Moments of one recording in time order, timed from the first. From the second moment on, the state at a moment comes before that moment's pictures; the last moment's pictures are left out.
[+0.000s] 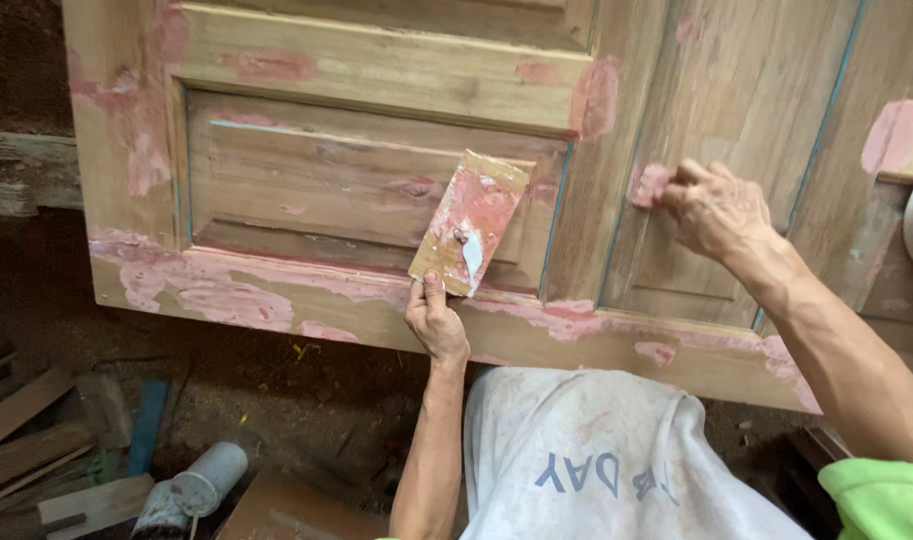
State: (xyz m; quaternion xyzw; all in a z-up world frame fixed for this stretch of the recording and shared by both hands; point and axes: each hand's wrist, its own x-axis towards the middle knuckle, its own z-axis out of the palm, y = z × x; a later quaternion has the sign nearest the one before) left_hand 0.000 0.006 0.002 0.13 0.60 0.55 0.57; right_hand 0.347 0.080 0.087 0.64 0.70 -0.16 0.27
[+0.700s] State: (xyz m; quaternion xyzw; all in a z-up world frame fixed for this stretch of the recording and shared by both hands) left_hand -0.019 0.017 -0.020 0.07 0.61 0.57 0.55; right_hand 0.310 0.148 0.028 0.73 0.66 -0.18 0.07
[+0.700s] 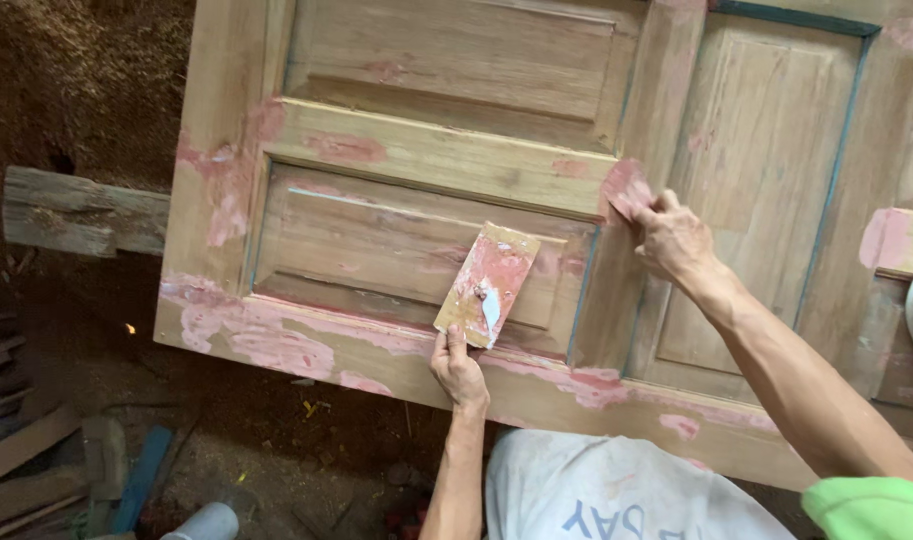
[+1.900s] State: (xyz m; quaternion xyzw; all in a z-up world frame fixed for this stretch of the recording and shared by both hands) left_hand -0.032 -0.040 -0.012 0.12 0.59 0.60 0.53; right_hand 0.254 0.015 0.109 0.76 0.39 -0.47 -0.22
